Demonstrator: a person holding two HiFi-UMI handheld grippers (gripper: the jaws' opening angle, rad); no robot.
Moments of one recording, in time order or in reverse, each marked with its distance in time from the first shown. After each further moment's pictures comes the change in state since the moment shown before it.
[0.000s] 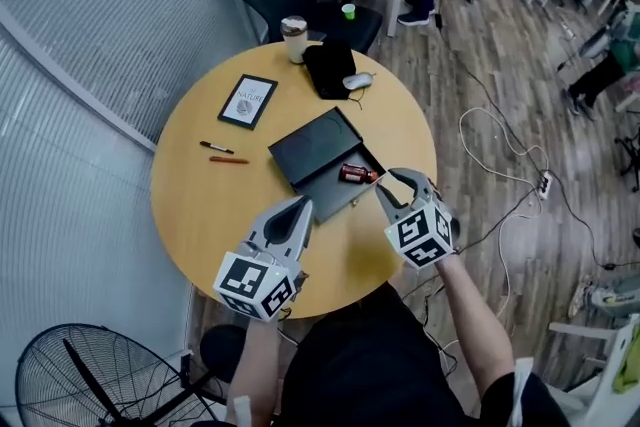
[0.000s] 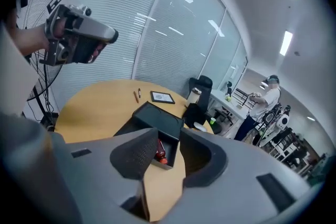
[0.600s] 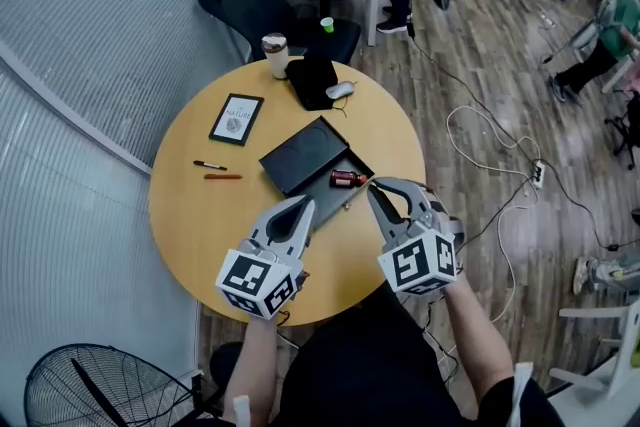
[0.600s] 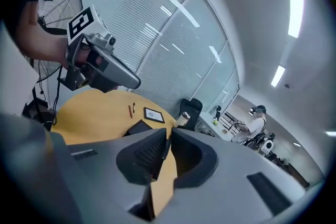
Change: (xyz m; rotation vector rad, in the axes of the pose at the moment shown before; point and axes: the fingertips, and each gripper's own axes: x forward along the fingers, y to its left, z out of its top) left arm 0.010 -0.026 0.011 0.077 0.009 -0.107; right arm -0.083 0.007 0.073 -0.158 -0.163 -0.153
